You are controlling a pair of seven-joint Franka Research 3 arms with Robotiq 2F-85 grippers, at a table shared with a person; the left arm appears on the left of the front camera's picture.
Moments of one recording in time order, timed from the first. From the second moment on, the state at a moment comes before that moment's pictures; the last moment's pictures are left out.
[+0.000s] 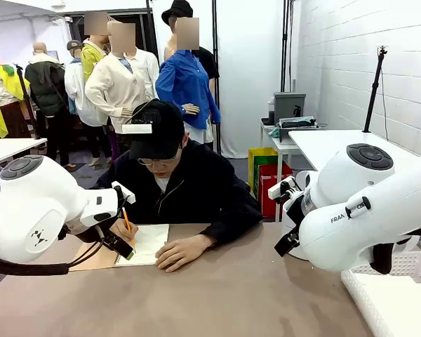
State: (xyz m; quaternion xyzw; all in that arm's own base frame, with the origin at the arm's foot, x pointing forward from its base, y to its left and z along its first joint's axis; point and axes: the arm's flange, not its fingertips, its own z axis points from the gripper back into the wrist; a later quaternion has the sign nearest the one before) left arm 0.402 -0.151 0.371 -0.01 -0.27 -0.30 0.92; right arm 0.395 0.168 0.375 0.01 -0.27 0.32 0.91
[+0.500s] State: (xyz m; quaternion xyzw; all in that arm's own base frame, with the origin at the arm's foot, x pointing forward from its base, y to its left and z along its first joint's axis) left arm 0.402 -0.151 0.371 -0.01 -0.27 -0.30 0.92; right arm 0.395 0.169 0.375 0.01 -0.27 0.32 0.91
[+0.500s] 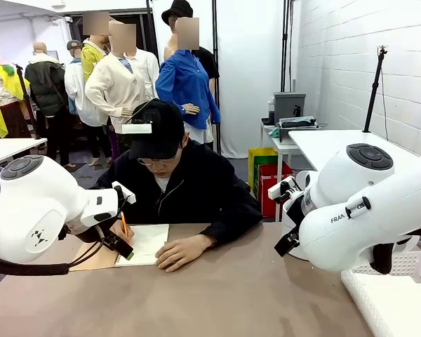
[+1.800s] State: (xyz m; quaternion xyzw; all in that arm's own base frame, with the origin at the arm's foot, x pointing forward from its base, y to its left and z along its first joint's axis) left arm 0.402 -0.151 0.371 -0.01 -0.27 -0.30 0.92; right arm 0.395 0.169 0.375 0.01 -0.27 0.32 0.91
